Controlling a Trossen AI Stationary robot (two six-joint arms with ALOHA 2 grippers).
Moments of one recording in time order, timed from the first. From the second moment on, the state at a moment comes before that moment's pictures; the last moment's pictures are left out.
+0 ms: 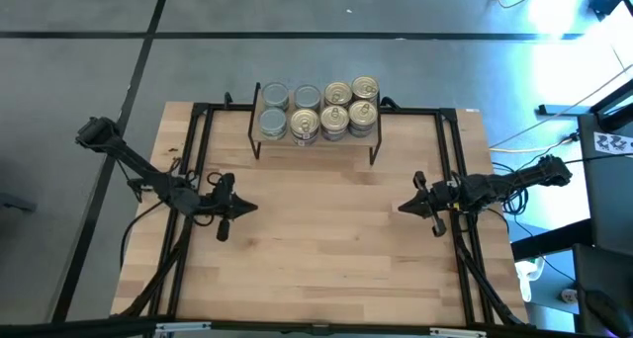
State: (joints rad) left arm -0.56 0.66 0.01 0.43 -0.63 -0.35; right arm 0.31 0.16 0.04 0.12 0.05 0.15
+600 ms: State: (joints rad) left arm -0.49 0.33 0.01 0.31 -0.41 -0.11; right arm 0.31 0.07 0.01 0.04 0.07 0.17
